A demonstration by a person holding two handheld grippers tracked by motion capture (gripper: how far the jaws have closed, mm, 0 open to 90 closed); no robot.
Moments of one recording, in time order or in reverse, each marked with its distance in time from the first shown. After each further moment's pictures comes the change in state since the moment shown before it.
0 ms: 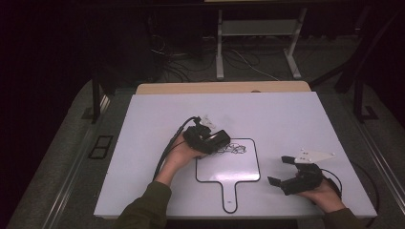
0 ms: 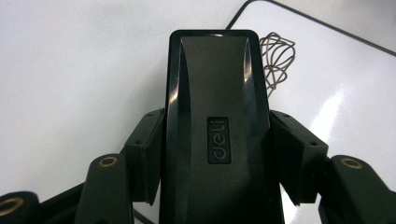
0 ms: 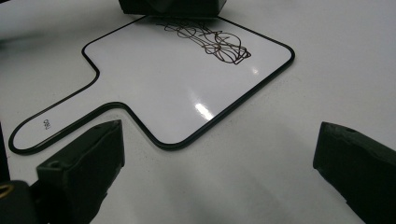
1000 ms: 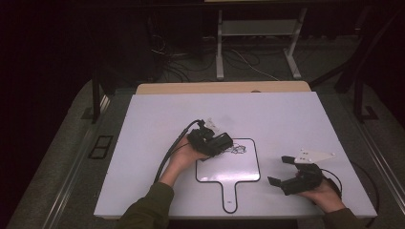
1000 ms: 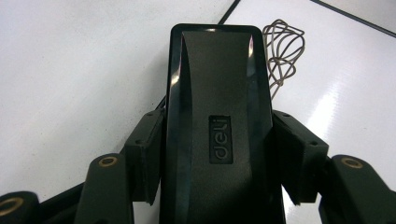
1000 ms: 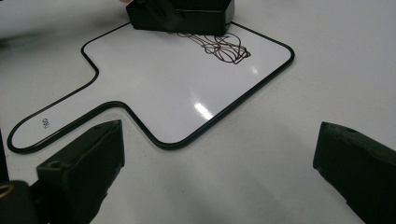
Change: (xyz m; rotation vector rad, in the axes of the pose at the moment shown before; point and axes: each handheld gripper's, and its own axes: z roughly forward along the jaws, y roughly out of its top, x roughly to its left) left arm -0.003 -0.003 0.020 0.016 -0.011 -0.013; right arm 0.000 0.000 0.000 0.000 -0.003 -0.004
